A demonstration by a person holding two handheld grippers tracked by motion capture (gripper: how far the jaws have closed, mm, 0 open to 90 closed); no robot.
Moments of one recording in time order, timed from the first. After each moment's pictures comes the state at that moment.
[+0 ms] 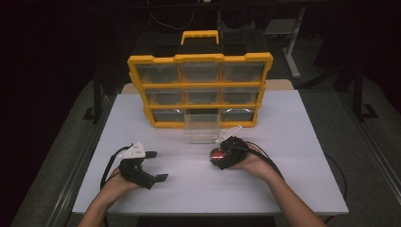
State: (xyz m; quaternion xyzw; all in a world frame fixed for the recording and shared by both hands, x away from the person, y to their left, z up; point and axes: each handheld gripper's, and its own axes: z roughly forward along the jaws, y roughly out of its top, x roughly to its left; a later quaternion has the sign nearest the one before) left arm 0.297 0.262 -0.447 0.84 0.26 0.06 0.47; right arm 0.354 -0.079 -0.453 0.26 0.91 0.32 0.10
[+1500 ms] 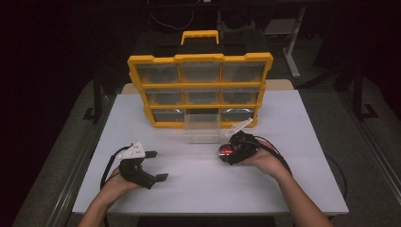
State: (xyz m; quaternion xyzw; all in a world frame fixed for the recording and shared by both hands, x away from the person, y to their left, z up) left arm 0.298 0.262 -0.447 0.84 0.26 0.07 0.47; right arm 0.356 -0.107 -0.430 0.28 0.90 0.31 0.08
